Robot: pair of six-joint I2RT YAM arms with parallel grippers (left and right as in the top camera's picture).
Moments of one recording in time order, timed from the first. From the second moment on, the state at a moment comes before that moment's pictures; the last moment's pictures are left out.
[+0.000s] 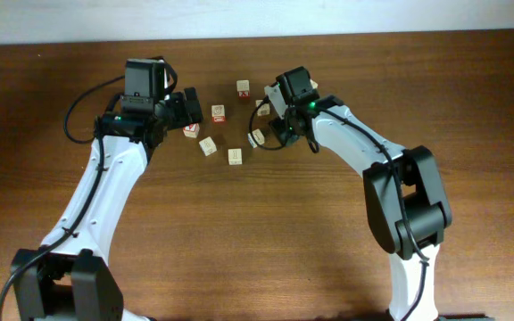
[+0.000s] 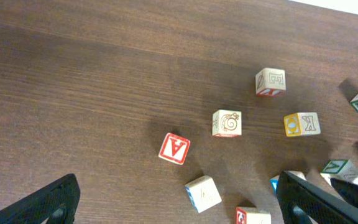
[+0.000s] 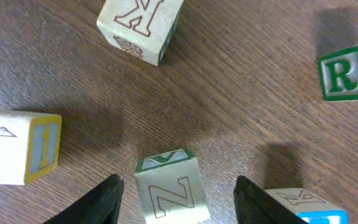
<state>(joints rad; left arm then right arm) -0.14 1.67 1.35 -0.54 -0.06 -0.28 0.40 2.17 1.60 -0.52 0.04 -0.21</state>
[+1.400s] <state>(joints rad) -0.14 1.67 1.35 -0.55 -0.06 -0.28 0.39 2.04 1.47 -1.10 -0.05 0.48</state>
